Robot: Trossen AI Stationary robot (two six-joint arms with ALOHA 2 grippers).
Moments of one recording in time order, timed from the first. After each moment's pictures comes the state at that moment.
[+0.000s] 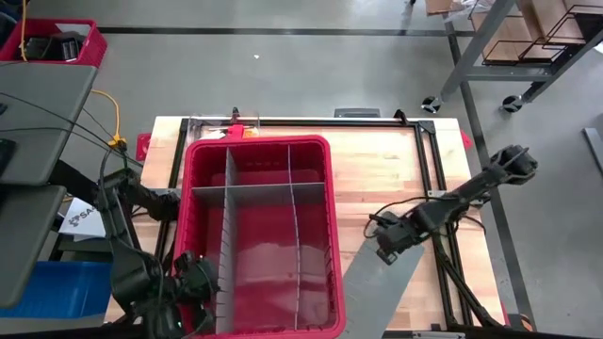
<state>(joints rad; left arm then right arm) -1.05 1.68 1.69 -1.37 -0.49 -1.57 0.52 1.32 0.74 -0.85 -0.06 1.31</state>
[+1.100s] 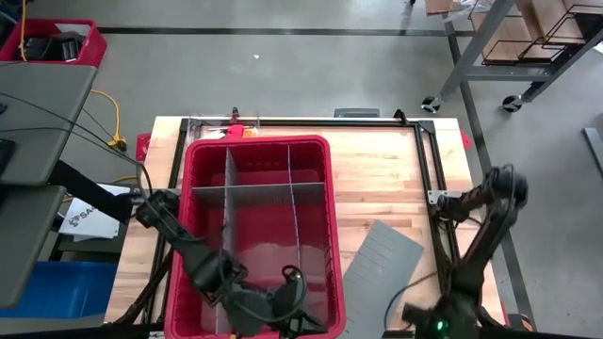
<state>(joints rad) -0.70 2.03 2.23 -0.55 -0.35 -0.63 1.21 1.63 0.88 0.21 0.15 1.82</state>
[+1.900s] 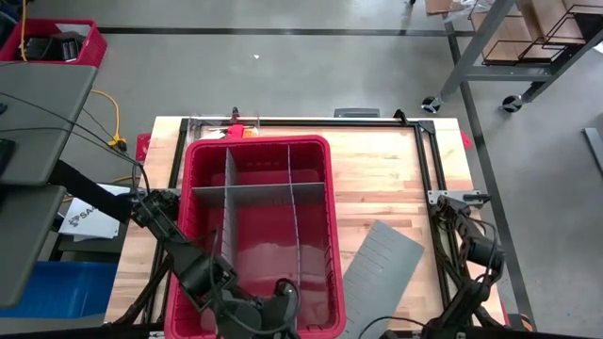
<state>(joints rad) -0.74 2.01 2.23 -0.66 -0.19 -0.68 1.23 2.27 1.39 0.13 0.66 2.20</state>
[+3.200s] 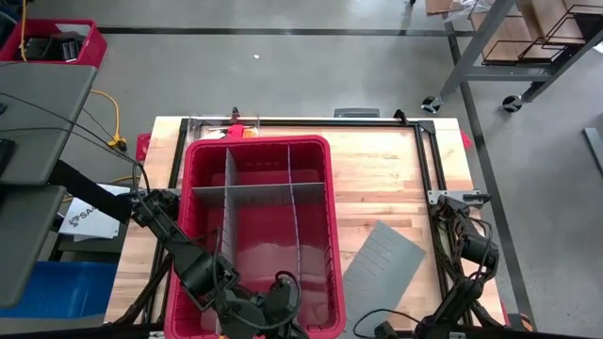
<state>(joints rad) -0.73 2.01 2.23 -0.71 -0.26 -0.82 1.15 2.27 1.39 -0.05 0.67 2.24</state>
